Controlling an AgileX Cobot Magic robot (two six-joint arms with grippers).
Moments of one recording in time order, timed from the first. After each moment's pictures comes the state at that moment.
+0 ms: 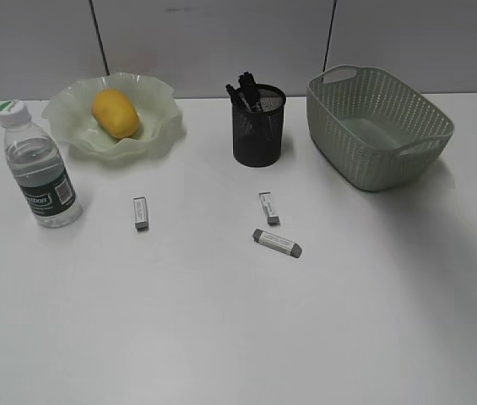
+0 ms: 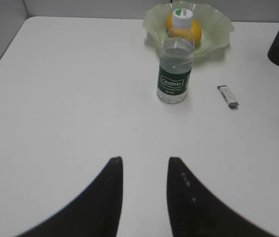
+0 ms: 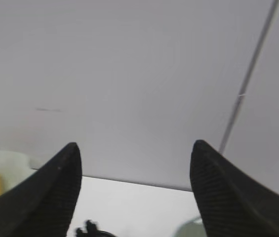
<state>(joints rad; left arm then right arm) 0.02 -0.01 -0.53 -0.04 1.07 -0.04 0.45 1.95 -1.67 -0.89 0.19 1.00</state>
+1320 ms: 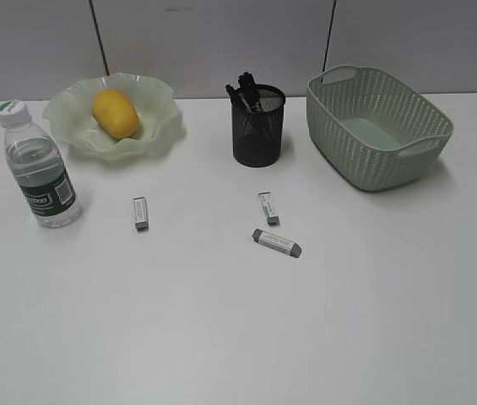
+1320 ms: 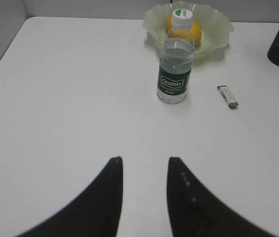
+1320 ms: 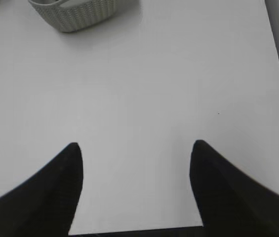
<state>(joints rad) 0.02 -0.01 -0.53 -0.04 1.07 -0.04 -0.18 0.78 -0.82 0.14 0.95 -0.19</state>
